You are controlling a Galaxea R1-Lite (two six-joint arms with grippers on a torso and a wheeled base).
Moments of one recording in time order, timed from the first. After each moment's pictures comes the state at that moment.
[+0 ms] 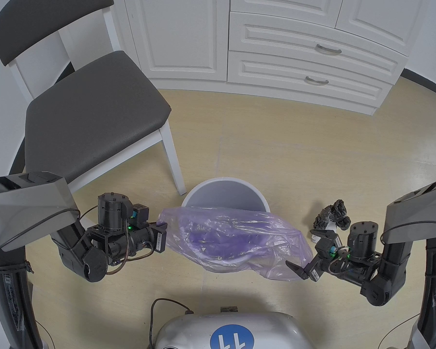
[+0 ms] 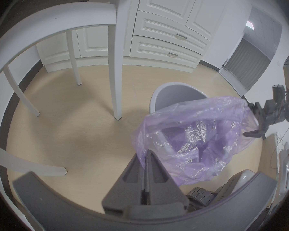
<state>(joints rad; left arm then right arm) -0.32 2.22 -0.71 -1.06 -0.13 0.05 0.35 2.30 -0.34 -1.55 0.11 -0.54</state>
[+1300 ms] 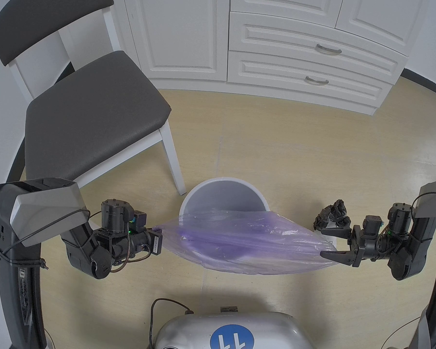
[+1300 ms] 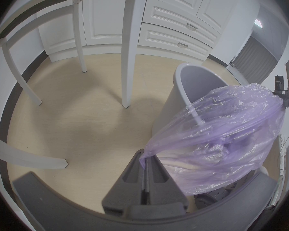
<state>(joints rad) -0.27 2.35 -0.79 -1.04 -0.13 0.05 -0.06 2.29 -0.42 -1.55 1.21 -0.05</state>
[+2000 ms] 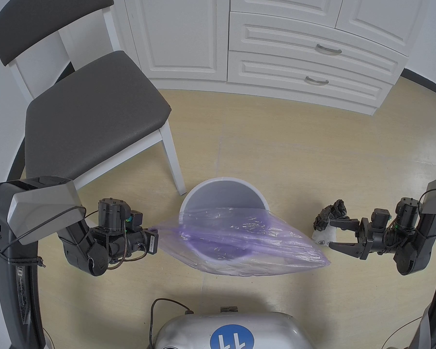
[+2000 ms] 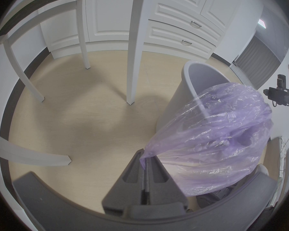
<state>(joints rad) -0.24 2.35 -0.80 -0.99 -0.13 0.06 -0.12 2.26 -0.44 -1.55 1.24 -0.04</state>
